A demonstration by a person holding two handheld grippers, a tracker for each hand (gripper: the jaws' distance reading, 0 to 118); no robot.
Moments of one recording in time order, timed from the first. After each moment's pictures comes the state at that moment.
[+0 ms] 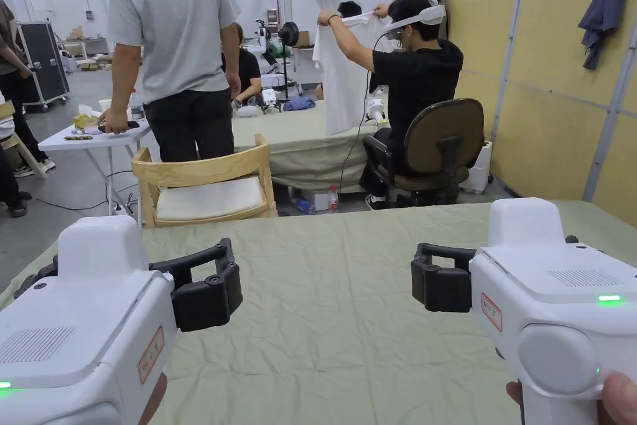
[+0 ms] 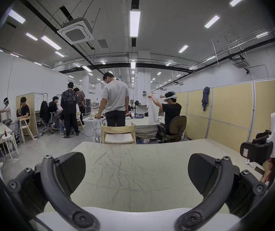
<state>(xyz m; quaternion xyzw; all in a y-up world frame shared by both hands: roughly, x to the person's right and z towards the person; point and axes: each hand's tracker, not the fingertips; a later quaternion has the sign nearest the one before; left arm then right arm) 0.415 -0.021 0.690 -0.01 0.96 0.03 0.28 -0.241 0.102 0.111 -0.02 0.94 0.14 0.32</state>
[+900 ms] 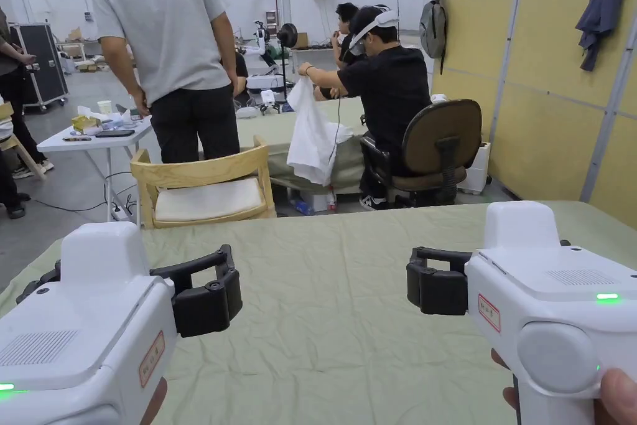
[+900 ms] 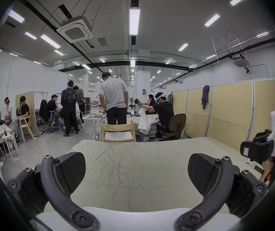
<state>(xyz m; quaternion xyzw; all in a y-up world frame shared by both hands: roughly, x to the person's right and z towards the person) 0.416 -0.026 0.686 -0.01 0.96 0.04 0.29 -0.240 0.103 0.108 -0.03 0.94 0.15 0.31</state>
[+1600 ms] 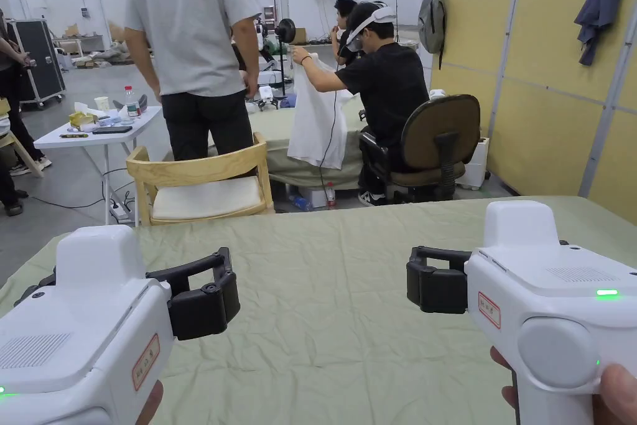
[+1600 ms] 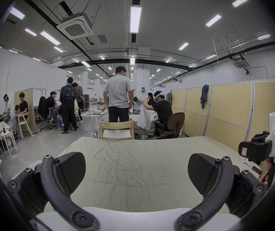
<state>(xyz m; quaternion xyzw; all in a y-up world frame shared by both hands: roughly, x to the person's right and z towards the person) 0.410 -0.043 0.687 -0.01 0.95 0.06 0.29 -0.244 0.098 0.108 -0.04 0.94 0.15 0.31</state>
